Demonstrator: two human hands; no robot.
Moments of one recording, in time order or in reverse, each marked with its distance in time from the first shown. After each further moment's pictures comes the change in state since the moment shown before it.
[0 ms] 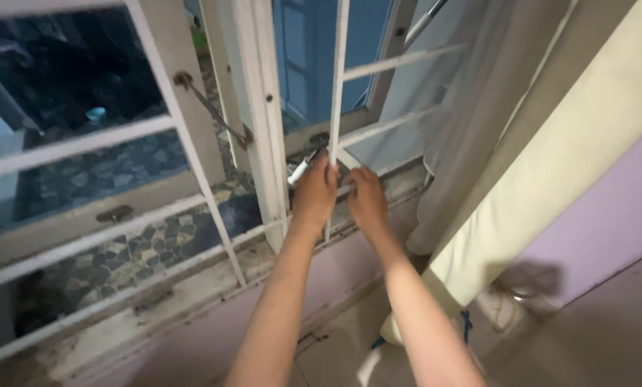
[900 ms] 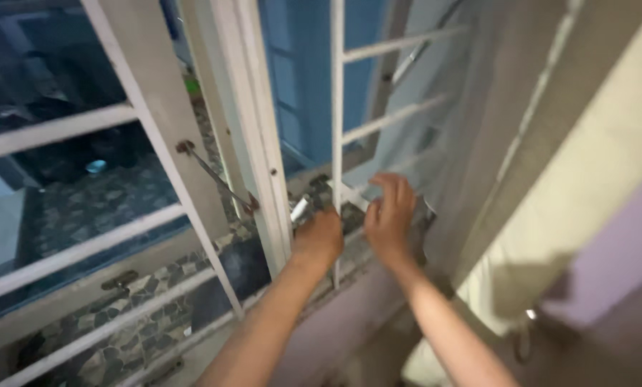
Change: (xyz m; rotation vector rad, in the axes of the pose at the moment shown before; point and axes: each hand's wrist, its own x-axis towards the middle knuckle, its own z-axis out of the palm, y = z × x) left_hand 0.035 0.013 -0.018 0.562 -0.426 0.023; right_hand 0.044 -0.023 -0.043 -0.002 0.382 -0.141
